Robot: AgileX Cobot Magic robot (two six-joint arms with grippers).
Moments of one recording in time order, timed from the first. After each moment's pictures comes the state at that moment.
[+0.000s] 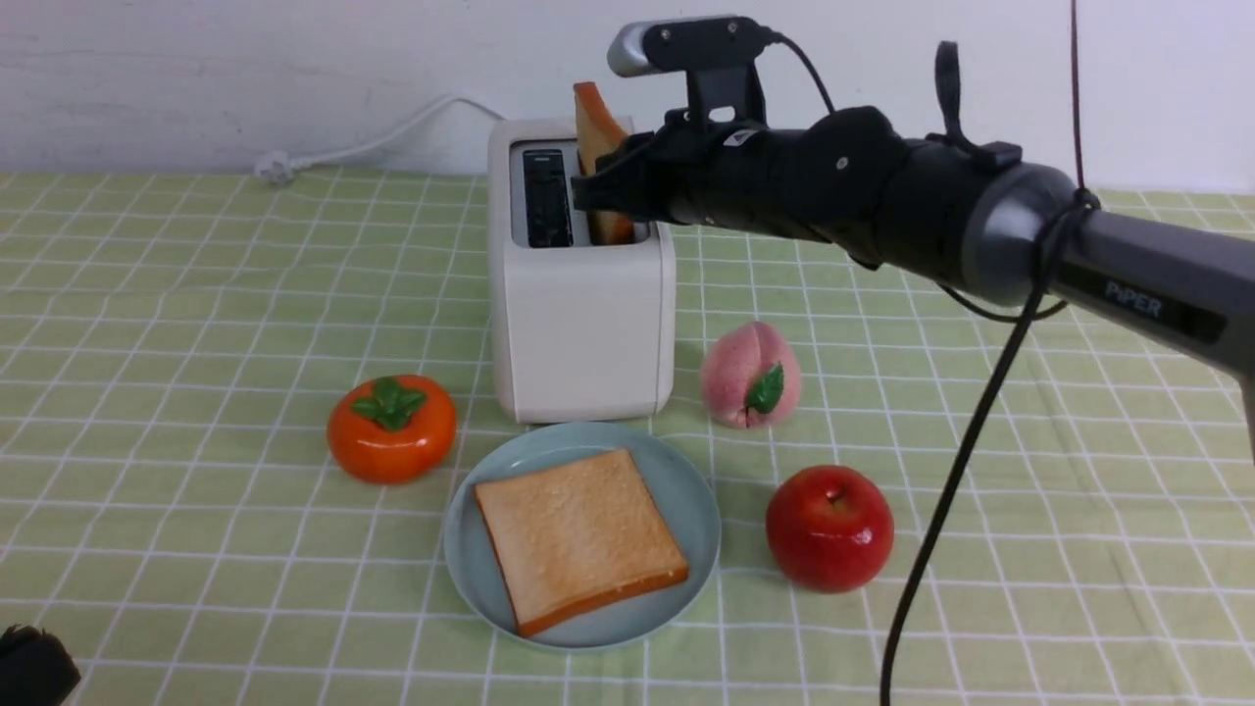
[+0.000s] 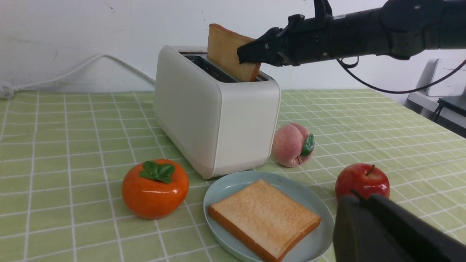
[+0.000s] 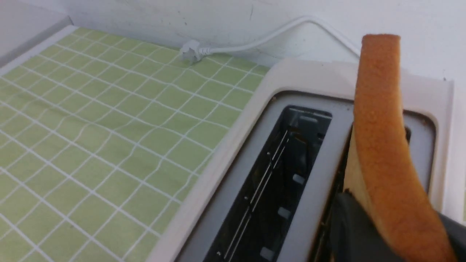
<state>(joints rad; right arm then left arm) 0.48 2.10 -1.80 0.81 0.11 -0.61 -0.39 0.04 -0.27 -0.23 0.34 0.03</state>
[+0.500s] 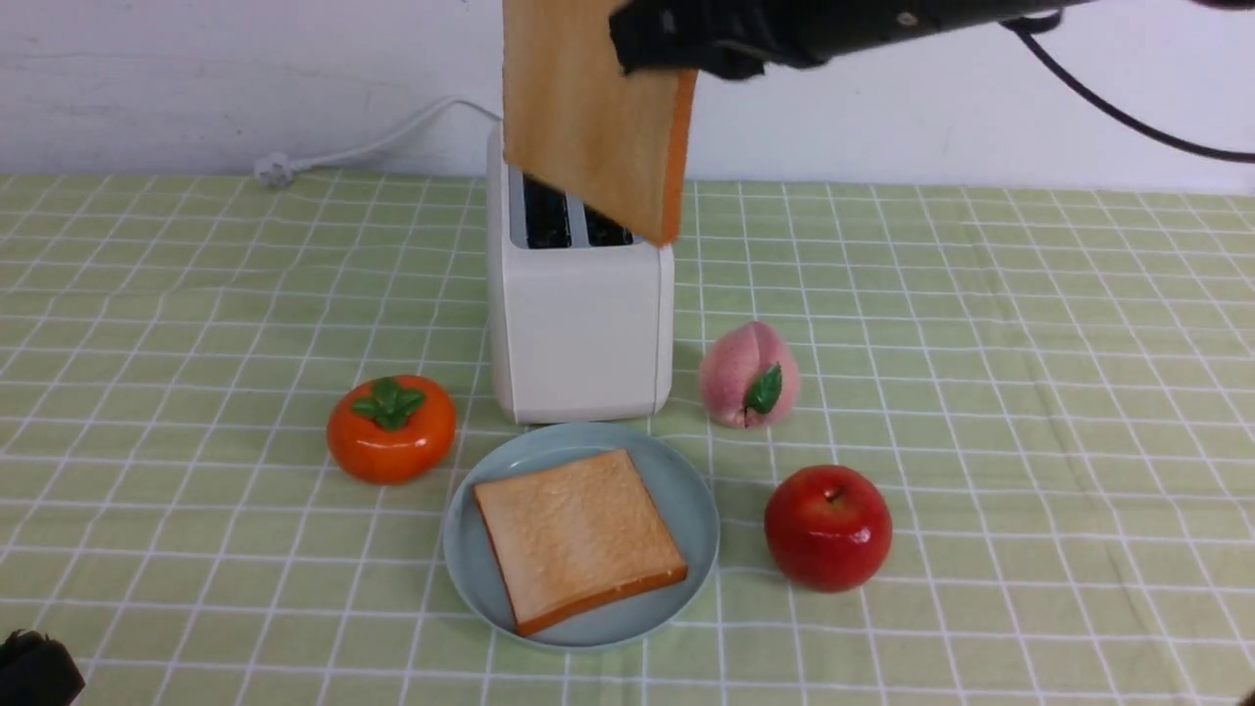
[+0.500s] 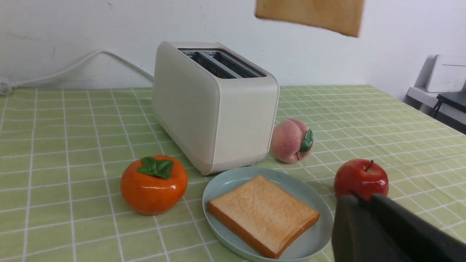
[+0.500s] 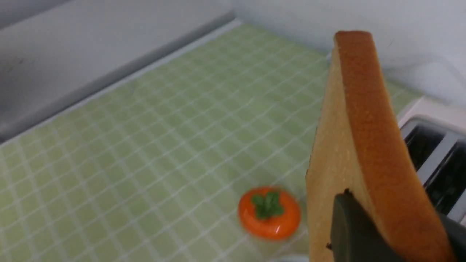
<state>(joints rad) 0.45 1.65 -1.73 0.73 0.84 -0.53 -0.39 0.04 -0.27 -0.23 0.36 0.03</state>
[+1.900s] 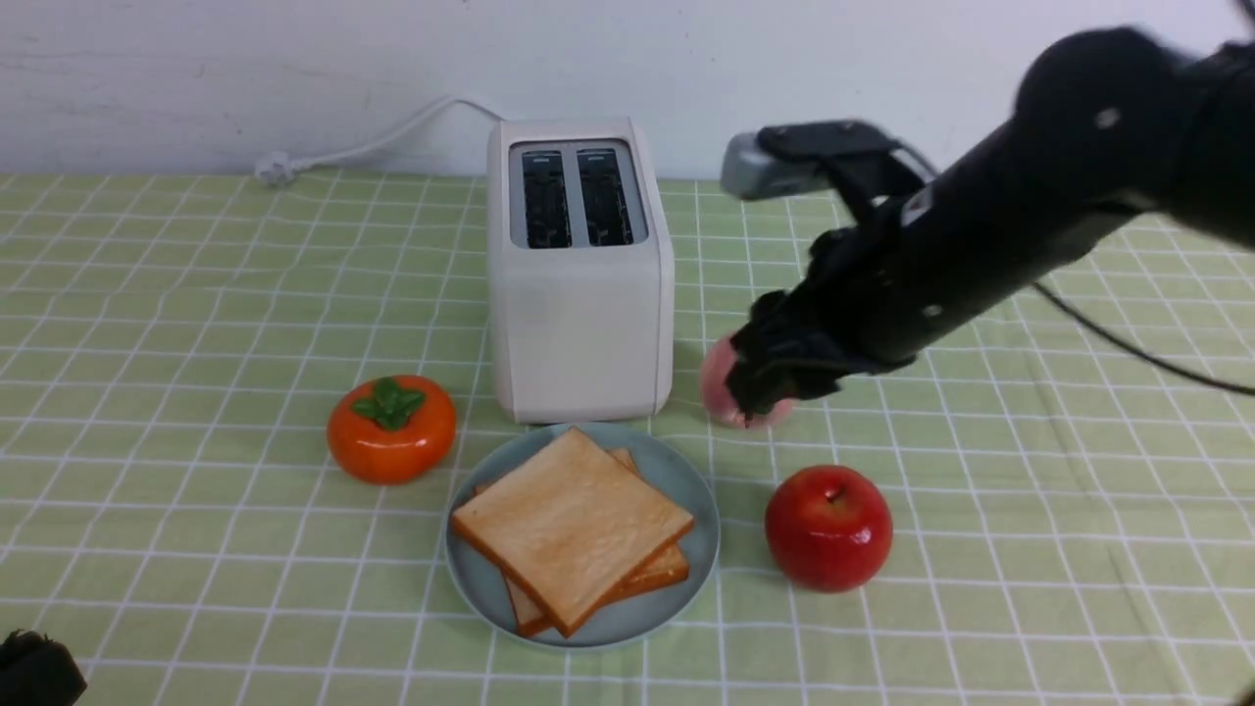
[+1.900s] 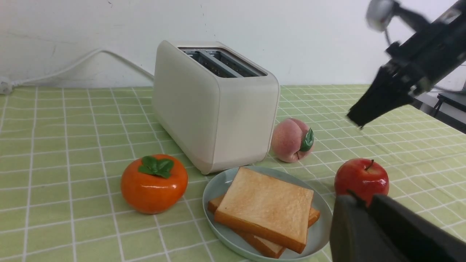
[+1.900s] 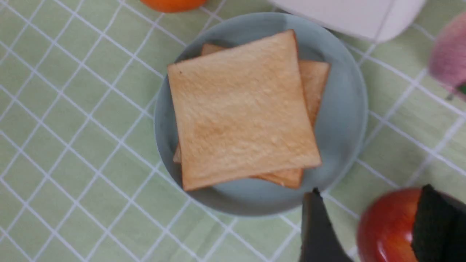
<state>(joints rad) 0.45 1.63 -1.45 0.37 0.90 -0.19 -0.39 0.04 -0.27 -0.23 0.36 0.03</state>
